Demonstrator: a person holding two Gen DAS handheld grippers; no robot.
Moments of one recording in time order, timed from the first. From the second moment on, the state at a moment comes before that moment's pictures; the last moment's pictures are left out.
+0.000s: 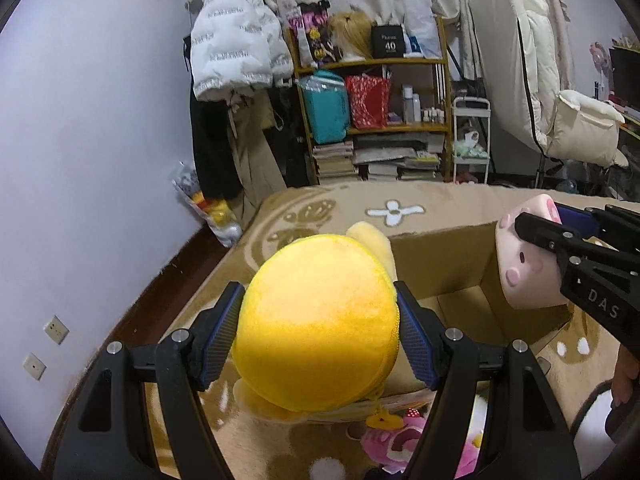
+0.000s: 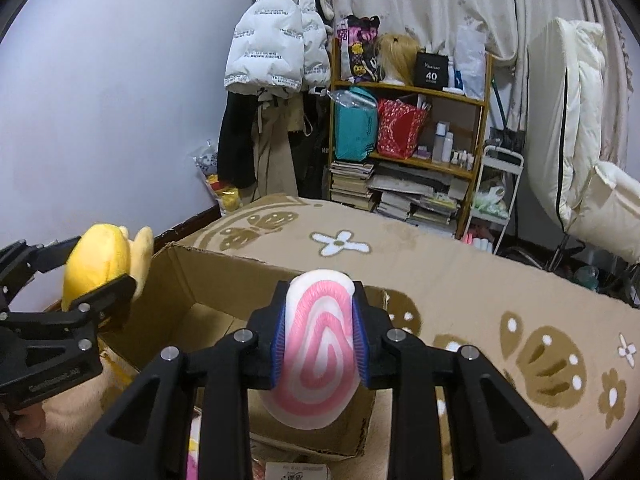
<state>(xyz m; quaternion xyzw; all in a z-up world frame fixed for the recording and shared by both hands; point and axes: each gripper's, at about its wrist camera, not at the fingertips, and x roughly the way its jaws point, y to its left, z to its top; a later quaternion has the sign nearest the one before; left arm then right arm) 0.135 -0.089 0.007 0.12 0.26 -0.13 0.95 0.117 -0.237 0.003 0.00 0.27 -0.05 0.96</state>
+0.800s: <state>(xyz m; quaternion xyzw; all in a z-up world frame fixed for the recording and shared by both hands) 0.176 -0.109 -0.026 0.11 0.34 -0.15 0.92 0.126 -0.241 -0.014 0.03 0.29 -0.03 0.96</state>
